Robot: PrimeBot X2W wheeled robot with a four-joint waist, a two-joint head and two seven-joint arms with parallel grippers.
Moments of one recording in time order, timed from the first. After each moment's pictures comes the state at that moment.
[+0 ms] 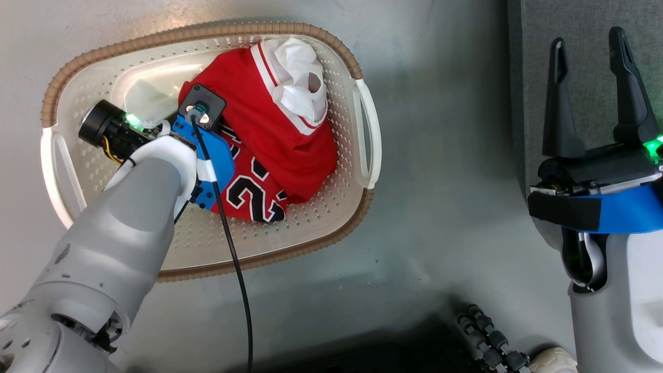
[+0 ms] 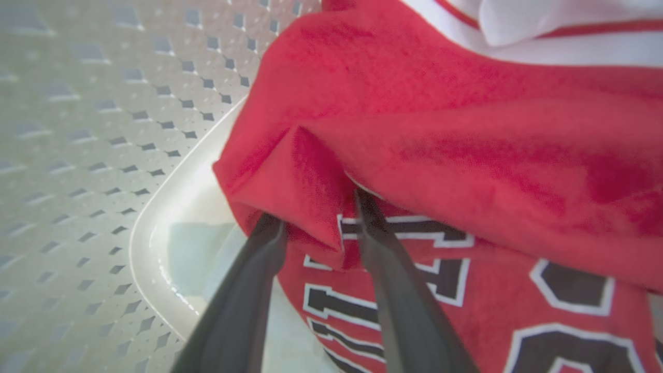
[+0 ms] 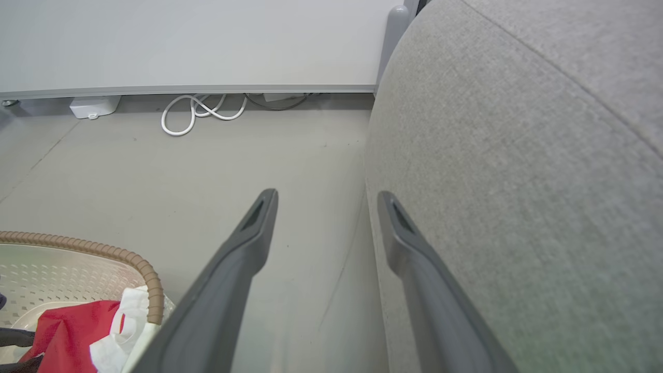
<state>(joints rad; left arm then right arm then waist) -1.11 0.18 -1.09 1.27 -0.55 -0.13 -0.06 -0.47 -0.05 -0.04 -0.02 0.08 0.13 -0.26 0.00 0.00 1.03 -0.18</state>
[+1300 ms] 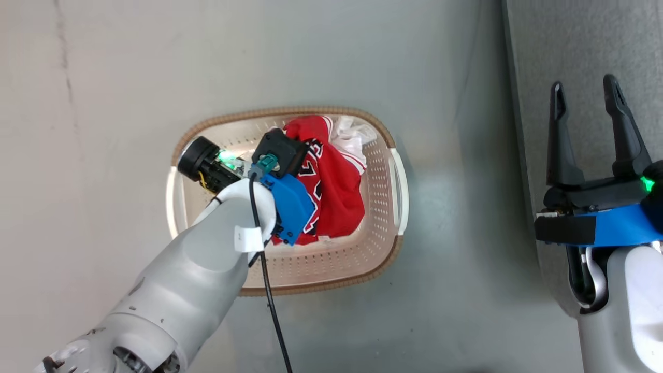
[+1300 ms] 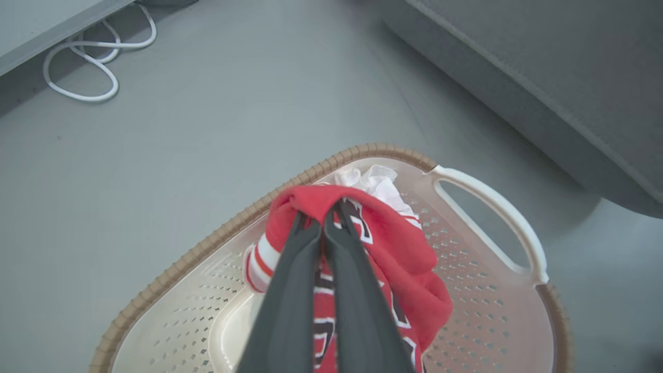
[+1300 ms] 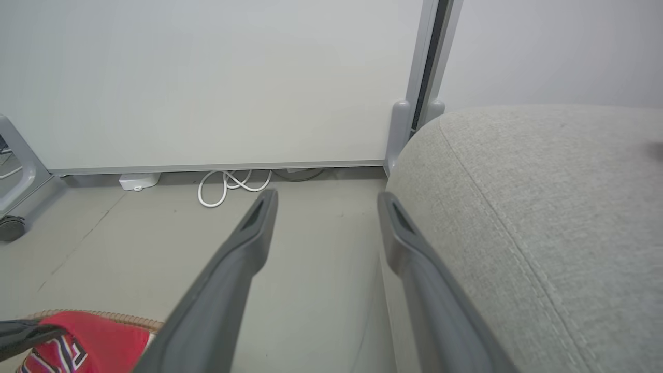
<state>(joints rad) -0.98 0.07 -1.12 1.12 -0.66 -0.12 -0.26 -0.40 -0.07 -0.08 0.06 0.06 0.13 -0.26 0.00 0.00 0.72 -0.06</state>
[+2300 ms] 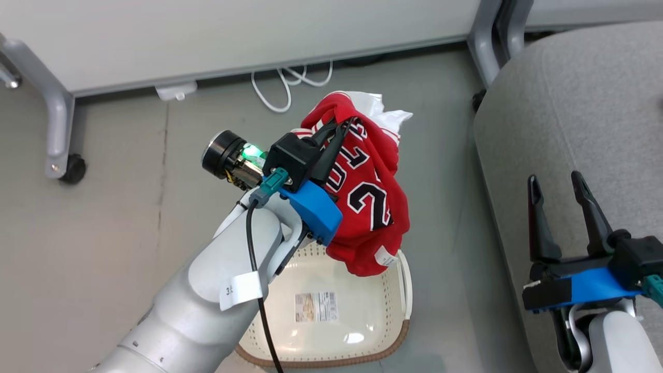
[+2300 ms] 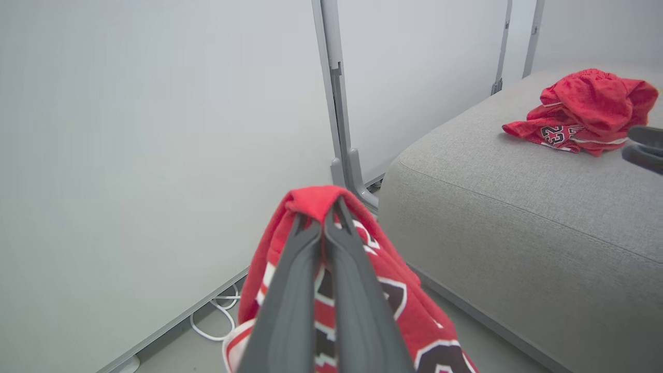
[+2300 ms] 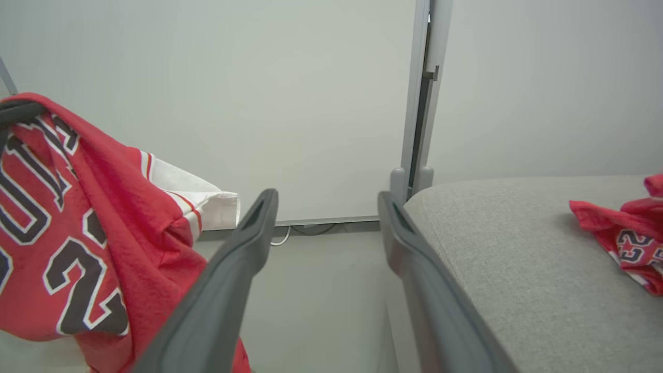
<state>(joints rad) -0.81 0.10 -0.79 0.67 -0.42 -0.07 -0.26 -0.22 -0.06 -0.08 0.16 0.08 0.13 -0.26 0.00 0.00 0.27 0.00</state>
